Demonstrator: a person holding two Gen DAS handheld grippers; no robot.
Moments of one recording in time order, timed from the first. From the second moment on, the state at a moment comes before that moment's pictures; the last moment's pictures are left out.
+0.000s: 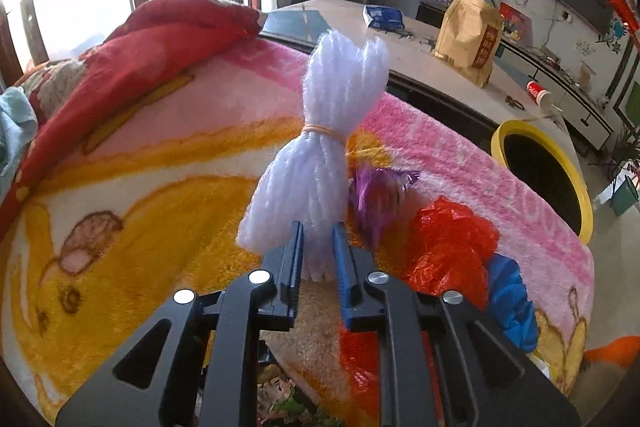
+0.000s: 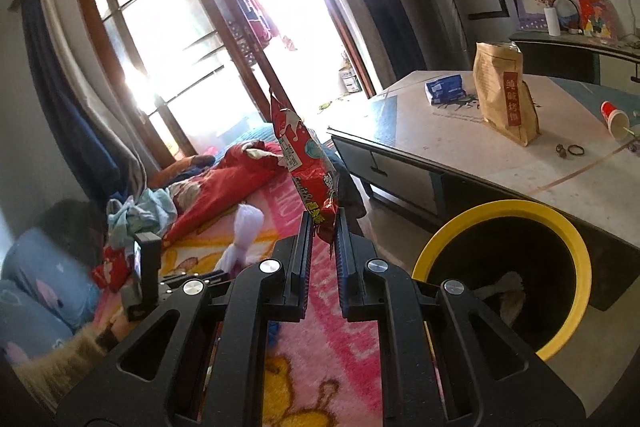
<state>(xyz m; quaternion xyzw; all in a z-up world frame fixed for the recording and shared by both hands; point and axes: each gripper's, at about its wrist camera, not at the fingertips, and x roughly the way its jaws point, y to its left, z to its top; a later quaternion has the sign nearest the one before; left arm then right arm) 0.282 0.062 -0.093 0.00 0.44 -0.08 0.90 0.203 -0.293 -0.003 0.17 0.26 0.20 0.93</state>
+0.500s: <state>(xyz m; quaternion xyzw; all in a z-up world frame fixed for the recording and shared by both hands) 0.275 0.029 -0.024 0.00 0.37 -0.09 0.93 0.212 -0.321 -0.008 0.18 0.26 0.17 0.93</state>
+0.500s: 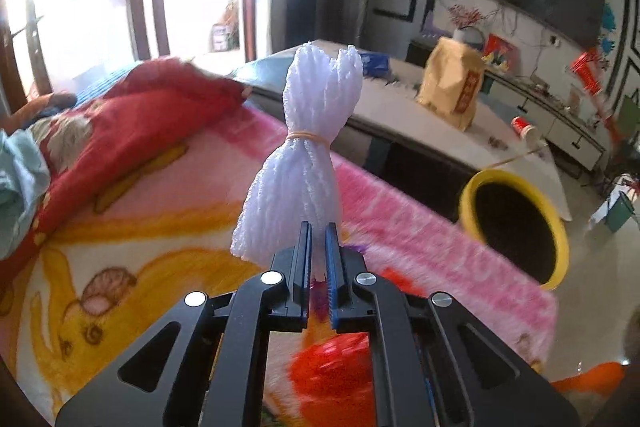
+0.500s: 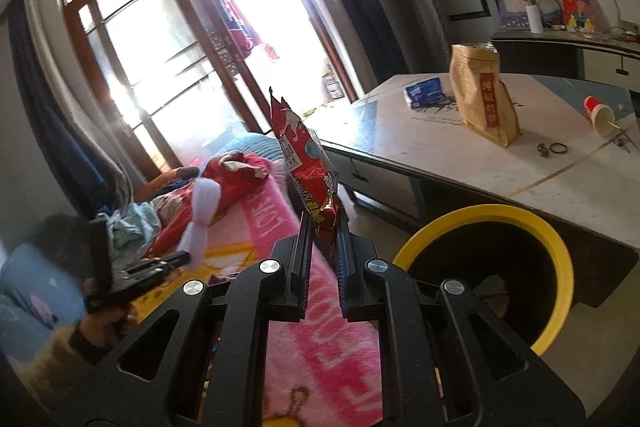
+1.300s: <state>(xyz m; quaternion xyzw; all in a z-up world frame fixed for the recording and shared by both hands) 0.271 -0.138 -0.018 0.03 0.36 -0.24 0.90 0.249 -0.398 -0.070 0.20 0.33 0.03 0.92</state>
